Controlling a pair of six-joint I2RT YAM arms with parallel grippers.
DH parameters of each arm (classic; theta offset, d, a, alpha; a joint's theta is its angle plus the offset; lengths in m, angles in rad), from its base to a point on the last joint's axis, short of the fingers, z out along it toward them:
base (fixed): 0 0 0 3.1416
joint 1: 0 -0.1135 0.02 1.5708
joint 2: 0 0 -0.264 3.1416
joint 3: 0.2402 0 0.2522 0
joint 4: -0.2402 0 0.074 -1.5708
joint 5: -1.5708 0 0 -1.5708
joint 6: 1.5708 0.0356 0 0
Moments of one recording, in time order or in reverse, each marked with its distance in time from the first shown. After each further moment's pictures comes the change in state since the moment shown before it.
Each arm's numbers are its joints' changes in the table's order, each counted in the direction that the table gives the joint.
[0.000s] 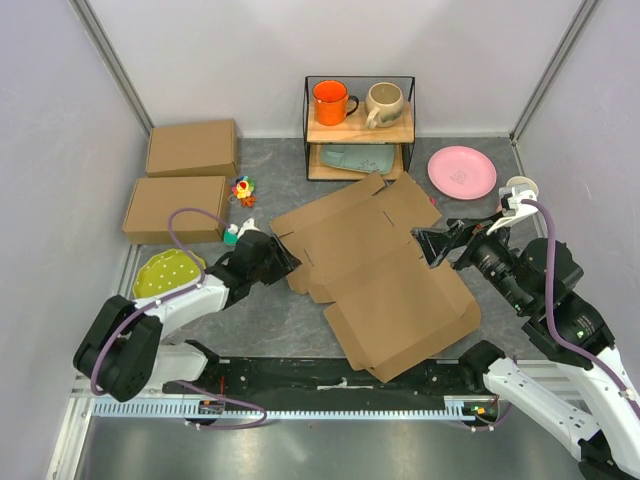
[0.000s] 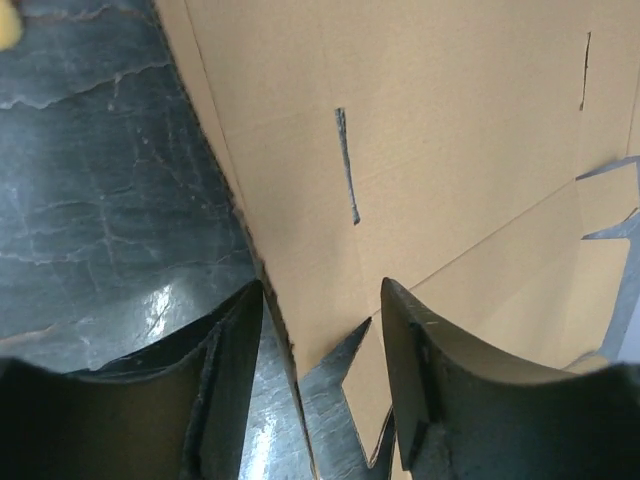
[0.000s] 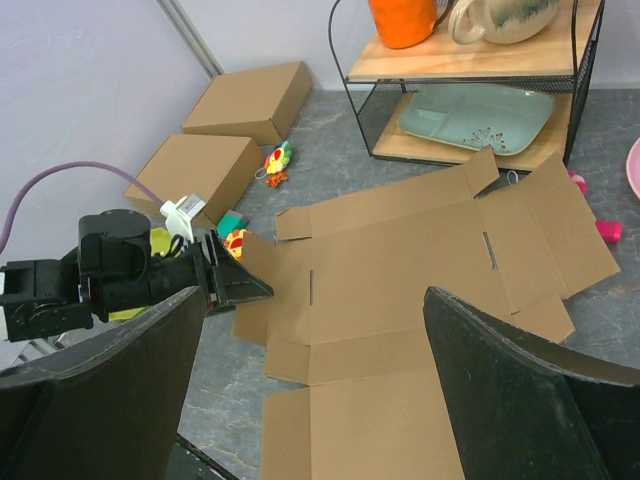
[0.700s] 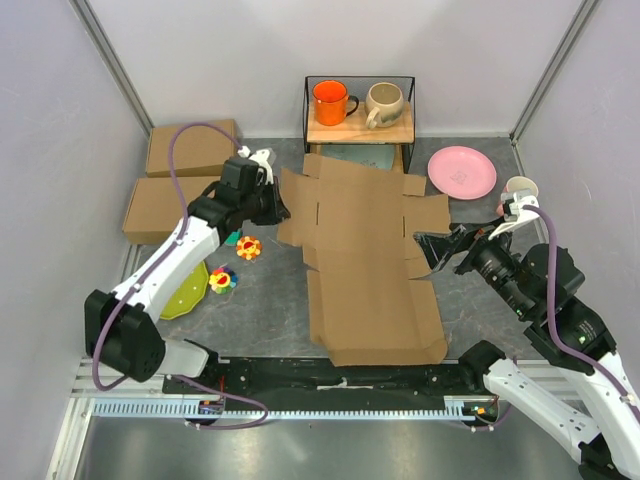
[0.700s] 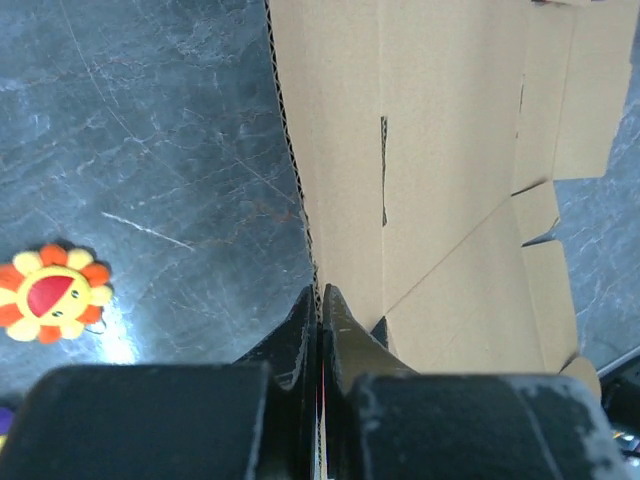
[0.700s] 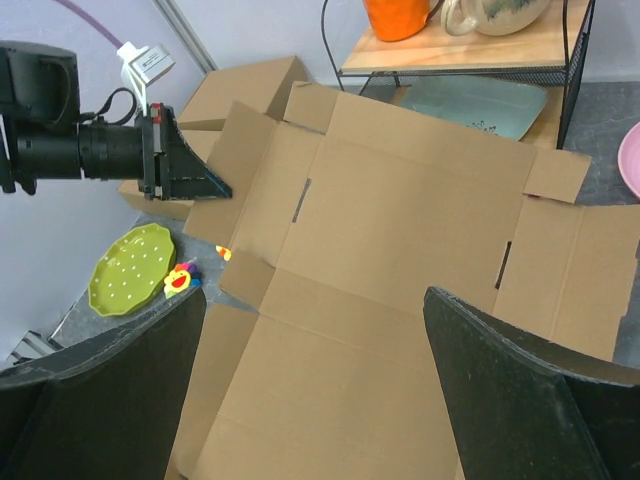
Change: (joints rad) left arm -0.118 0.114 0.661 -0.524 -0.184 0.567; right arm 0.000 -0.031 -0.020 -0.016 -0.014 -0.004
